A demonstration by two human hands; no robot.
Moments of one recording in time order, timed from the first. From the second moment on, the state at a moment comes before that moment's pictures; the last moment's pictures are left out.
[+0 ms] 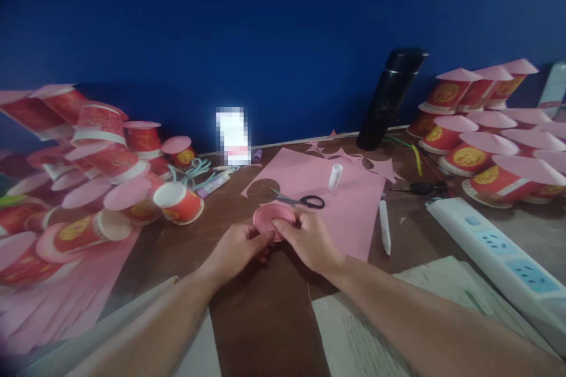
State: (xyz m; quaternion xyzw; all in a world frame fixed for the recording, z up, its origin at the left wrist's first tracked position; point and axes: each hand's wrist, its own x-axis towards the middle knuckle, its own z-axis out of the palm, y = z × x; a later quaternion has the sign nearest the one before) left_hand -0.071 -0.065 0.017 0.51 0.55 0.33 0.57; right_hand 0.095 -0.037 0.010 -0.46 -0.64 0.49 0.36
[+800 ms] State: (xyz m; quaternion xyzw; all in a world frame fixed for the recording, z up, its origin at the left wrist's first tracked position) left_hand -0.074 -0.069 0.018 0.53 0.65 0.39 0.38; right_hand 0.095 -0.044 -0.003 -0.47 -0.62 0.40 0.48
